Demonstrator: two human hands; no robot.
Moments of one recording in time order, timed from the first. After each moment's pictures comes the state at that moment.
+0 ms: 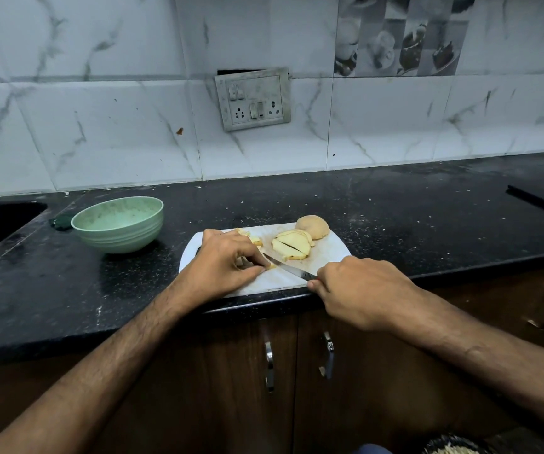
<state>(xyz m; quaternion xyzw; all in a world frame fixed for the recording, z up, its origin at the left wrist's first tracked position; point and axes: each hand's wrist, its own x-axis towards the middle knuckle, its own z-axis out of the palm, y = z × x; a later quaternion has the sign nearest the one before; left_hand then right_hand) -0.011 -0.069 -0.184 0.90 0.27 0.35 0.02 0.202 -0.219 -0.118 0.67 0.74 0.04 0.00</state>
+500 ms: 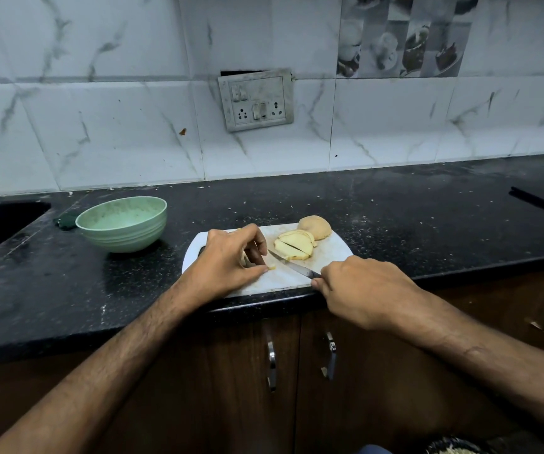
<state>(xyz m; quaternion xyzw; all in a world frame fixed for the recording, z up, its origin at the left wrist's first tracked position) -0.006 -0.082 -0.173 0.89 0.27 0.37 0.06 0.201 -0.220 -0.118 0.68 0.74 0.04 0.01</state>
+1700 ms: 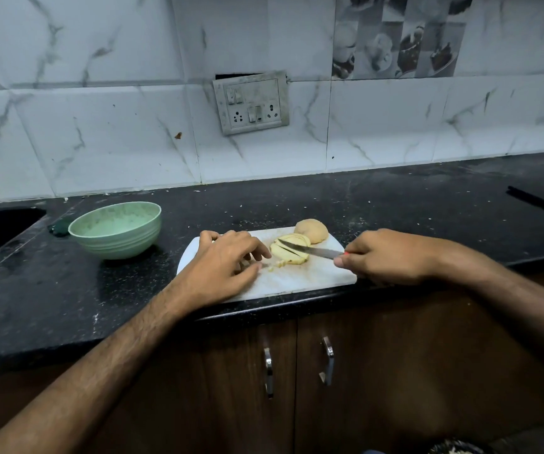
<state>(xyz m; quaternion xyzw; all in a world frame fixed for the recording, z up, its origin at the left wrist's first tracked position) -0.007 -0.081 -0.175 0.90 0.33 0.29 -0.04 0.267 -0.182 -0.092 0.64 0.75 -0.13 -0.03</state>
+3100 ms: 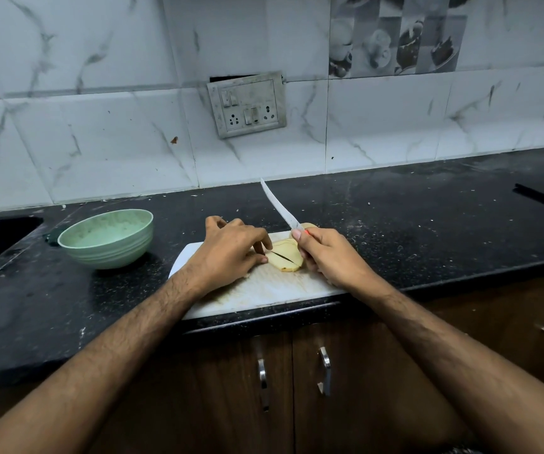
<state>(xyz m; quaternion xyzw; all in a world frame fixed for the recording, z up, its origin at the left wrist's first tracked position) 0.030 -0.047 -0.155 0.89 0.39 0.22 -0.11 0.242 -0.100 -0.169 0.53 0.68 -0.23 -0.45</state>
